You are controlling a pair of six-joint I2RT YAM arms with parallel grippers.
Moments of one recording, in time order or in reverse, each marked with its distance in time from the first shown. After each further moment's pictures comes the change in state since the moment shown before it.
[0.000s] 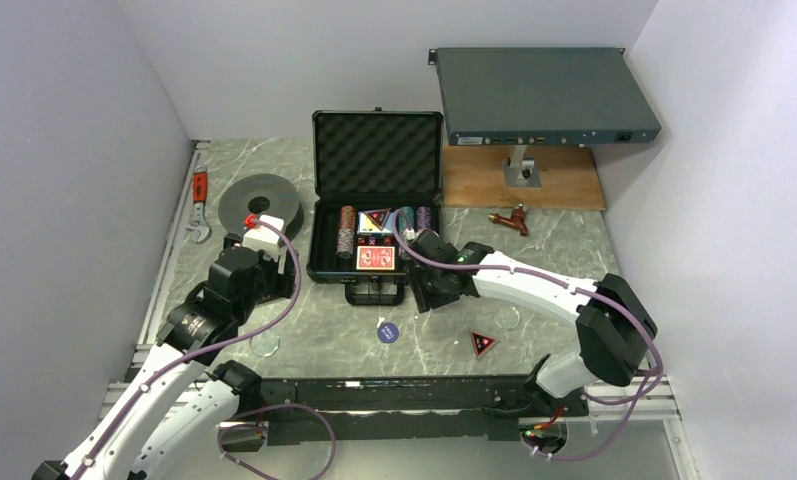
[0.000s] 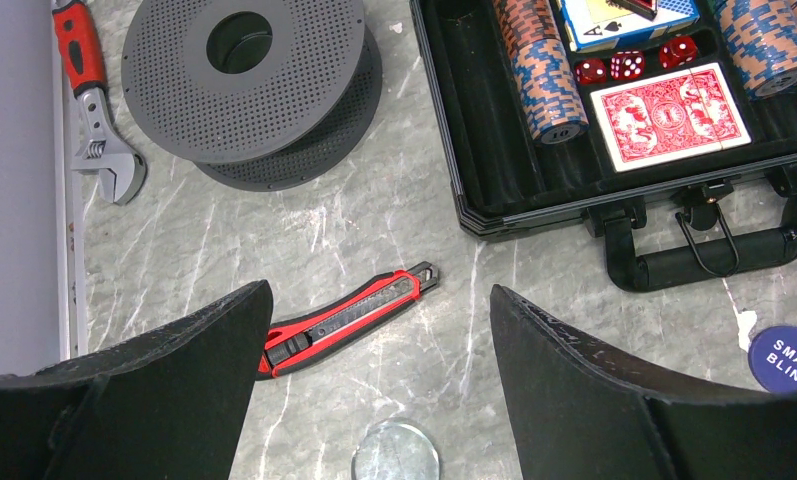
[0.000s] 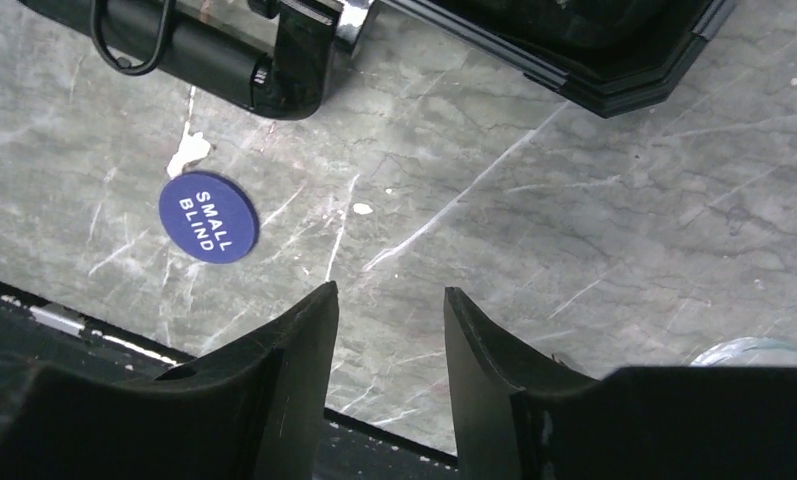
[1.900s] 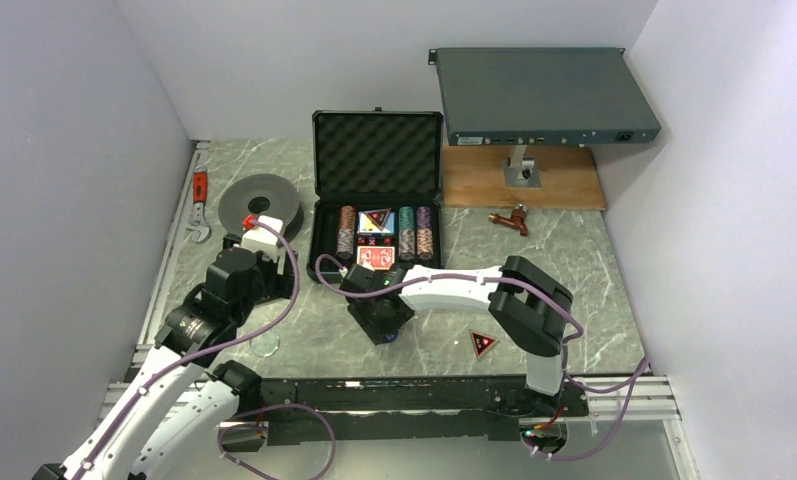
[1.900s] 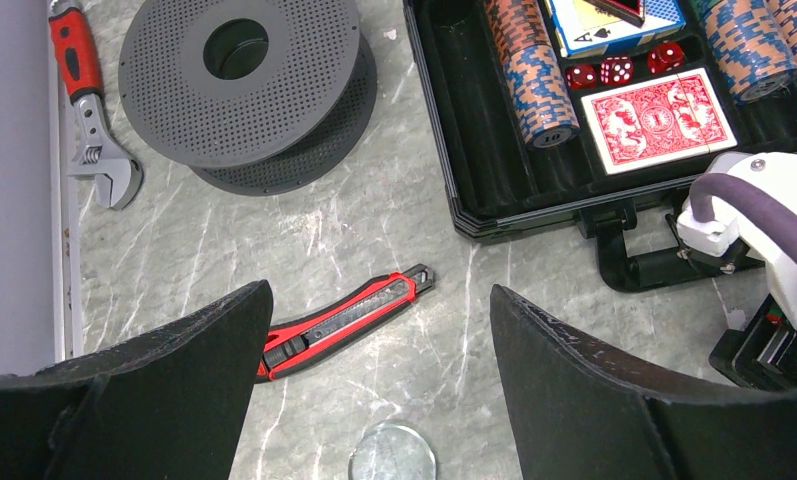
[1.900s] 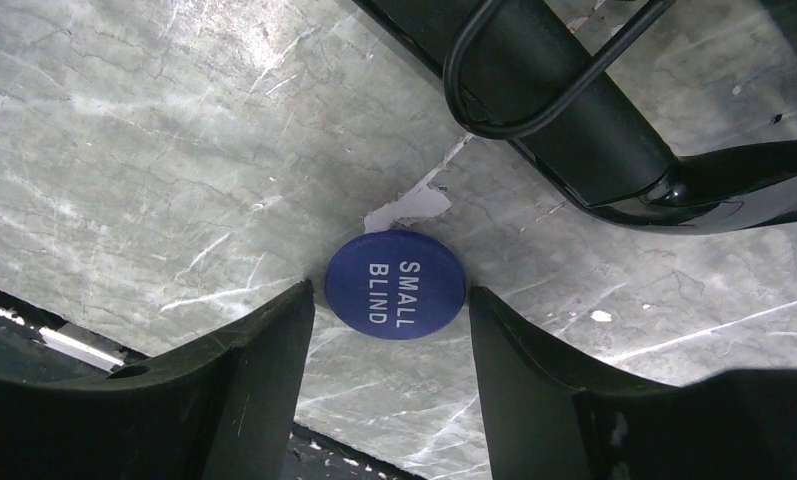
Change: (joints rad) left arm 0.000 -0.014 0.000 0.000 0.009 0.000; right arm 0.271 0.402 0.253 -0.002 -0.011 -0.034
